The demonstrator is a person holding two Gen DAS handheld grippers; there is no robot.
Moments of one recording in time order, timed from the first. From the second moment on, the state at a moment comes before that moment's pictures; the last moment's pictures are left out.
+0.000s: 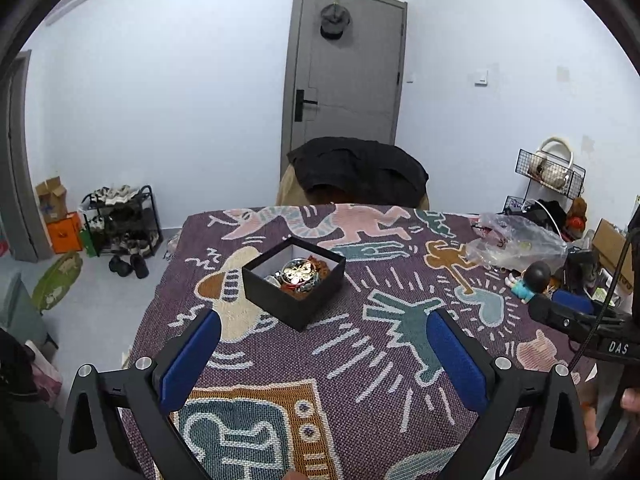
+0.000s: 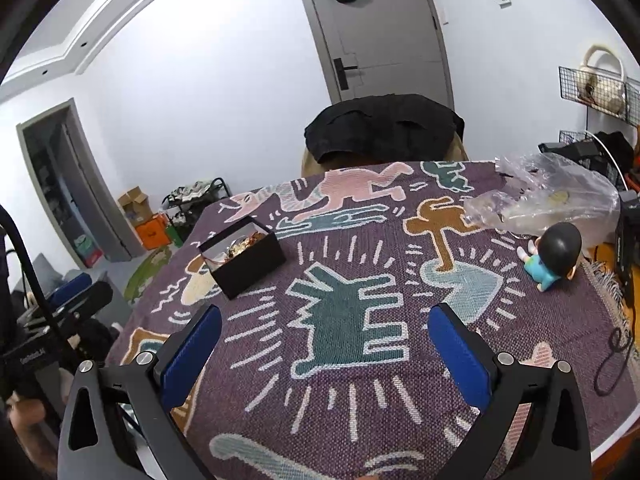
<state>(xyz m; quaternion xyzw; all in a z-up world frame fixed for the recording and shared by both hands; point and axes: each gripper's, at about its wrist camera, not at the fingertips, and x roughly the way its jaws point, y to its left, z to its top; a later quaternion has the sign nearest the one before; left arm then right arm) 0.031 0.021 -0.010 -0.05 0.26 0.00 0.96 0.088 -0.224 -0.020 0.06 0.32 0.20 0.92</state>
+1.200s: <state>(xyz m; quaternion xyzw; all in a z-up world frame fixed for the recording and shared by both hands) 0.025 0.019 -0.019 -0.05 0.25 0.00 0.97 0.085 -0.225 -0.025 0.07 0.31 0.19 0.93</state>
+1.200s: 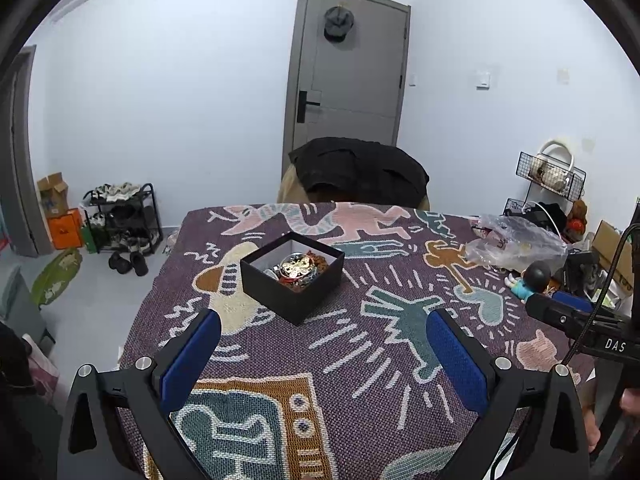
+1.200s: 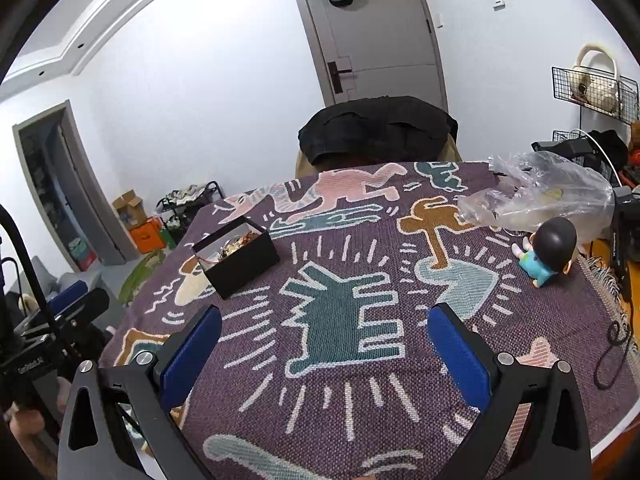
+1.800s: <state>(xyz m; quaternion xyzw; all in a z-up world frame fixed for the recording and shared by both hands) 0.029 0.016 -0.022 -0.05 0.26 0.00 0.96 0.088 -0.227 -0.028 0.07 0.31 0.18 0.93</state>
